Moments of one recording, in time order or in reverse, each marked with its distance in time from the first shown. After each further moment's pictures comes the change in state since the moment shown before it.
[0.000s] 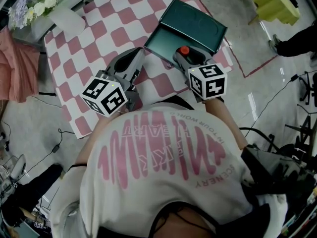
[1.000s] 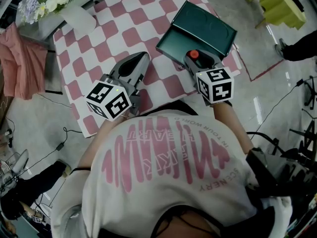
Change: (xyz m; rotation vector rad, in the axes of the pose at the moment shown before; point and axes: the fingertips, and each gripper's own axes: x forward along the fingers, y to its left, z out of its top) left arm -0.027 0.009 0.002 0.010 0.019 0.023; right arm 0.001 0.009 -0.003 -0.051 0.035 -0.031
